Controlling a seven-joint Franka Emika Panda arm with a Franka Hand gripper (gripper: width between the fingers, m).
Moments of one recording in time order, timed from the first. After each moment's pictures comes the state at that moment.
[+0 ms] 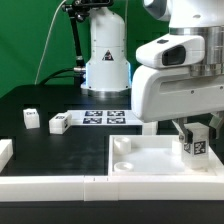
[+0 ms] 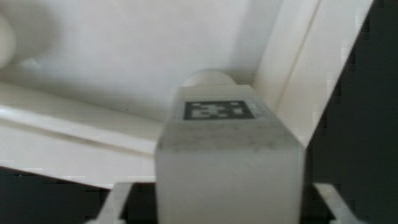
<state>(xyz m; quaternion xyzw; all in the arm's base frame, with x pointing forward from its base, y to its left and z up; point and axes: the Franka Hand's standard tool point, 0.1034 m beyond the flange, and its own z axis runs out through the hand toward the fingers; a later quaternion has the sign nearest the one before) 0.643 0.119 0.078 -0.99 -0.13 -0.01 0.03</state>
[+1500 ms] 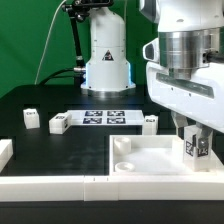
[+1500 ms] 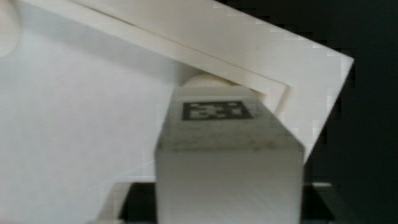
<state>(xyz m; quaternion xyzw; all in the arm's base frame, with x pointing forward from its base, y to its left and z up) 0.640 0.110 0.073 -0.81 0.58 0.02 0.04</state>
